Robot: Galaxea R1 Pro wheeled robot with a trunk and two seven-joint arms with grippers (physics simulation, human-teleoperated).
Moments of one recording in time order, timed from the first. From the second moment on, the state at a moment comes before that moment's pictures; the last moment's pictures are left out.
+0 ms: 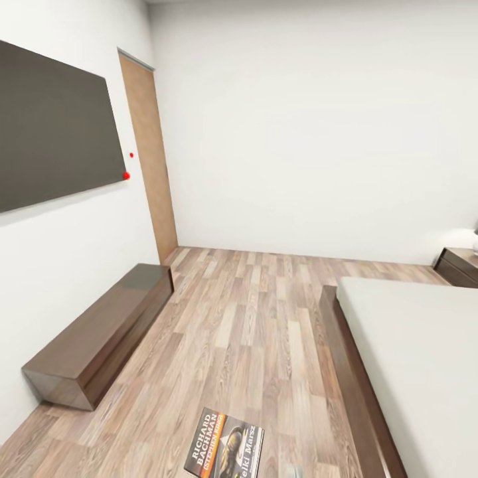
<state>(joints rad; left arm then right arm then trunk) -0.10 0.07 -0.63 -0.06 0.46 -0.19 -0.11 -0.23 0.07 -0.14 -0.37 -0.25 0.12 1.12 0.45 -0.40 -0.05</state>
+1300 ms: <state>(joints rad) -0.10 0.07 -0.63 -0.06 0.46 -0.19 -0.11 -0.23 0.07 -0.14 -0.37 -0.25 0.12 1.12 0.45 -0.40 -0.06</state>
